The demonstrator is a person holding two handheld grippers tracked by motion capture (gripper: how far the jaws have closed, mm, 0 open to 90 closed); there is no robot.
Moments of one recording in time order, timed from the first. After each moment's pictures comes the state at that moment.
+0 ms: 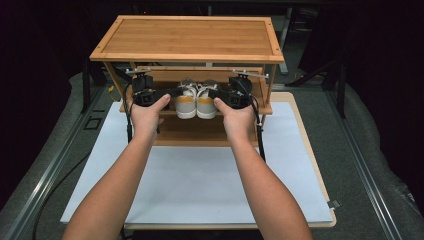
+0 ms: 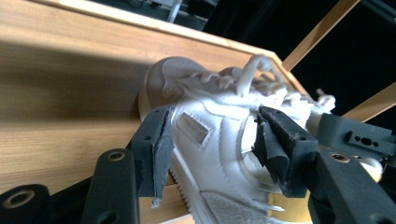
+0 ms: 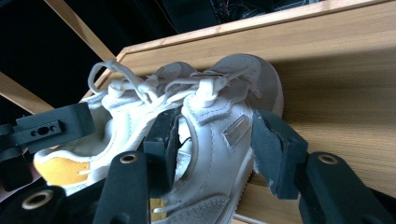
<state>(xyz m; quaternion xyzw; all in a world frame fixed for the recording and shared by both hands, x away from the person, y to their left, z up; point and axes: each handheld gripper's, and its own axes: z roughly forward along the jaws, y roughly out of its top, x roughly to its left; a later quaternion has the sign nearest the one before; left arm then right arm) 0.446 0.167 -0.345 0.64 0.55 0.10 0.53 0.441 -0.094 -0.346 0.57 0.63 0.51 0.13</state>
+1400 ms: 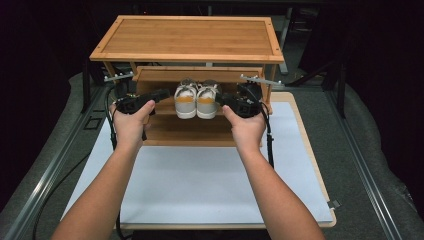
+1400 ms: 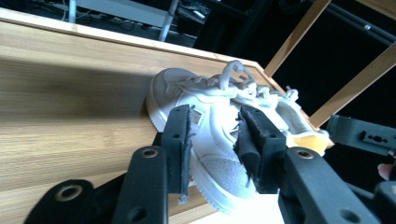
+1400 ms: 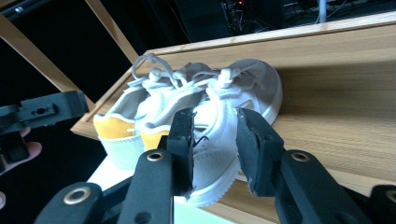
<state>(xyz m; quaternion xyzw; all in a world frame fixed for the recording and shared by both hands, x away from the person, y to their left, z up) 0.413 0.195 -0.335 0.64 0.51 0.12 0.56 0.402 -0.112 -0.333 0.53 0.64 0.53 0.15</state>
